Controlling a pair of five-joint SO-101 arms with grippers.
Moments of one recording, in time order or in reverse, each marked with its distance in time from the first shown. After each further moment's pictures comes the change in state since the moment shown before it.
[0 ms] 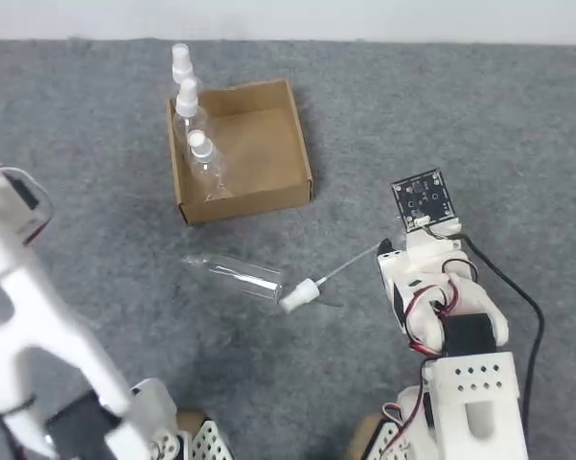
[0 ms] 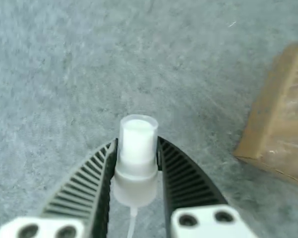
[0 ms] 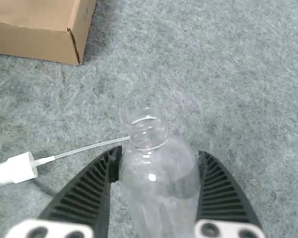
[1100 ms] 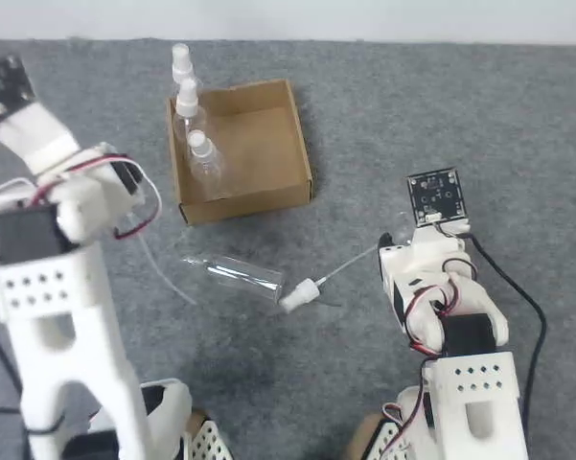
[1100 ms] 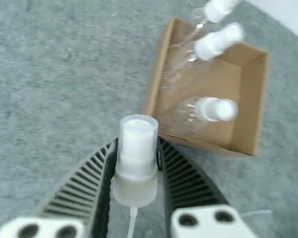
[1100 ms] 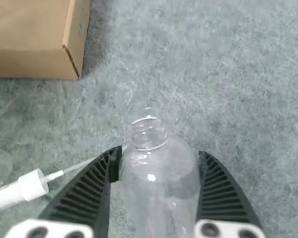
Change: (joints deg) left arm 25.0 -9.9 4.4 0.0 17.2; right arm 0.0 0.0 0.0 -1.8 -7.1
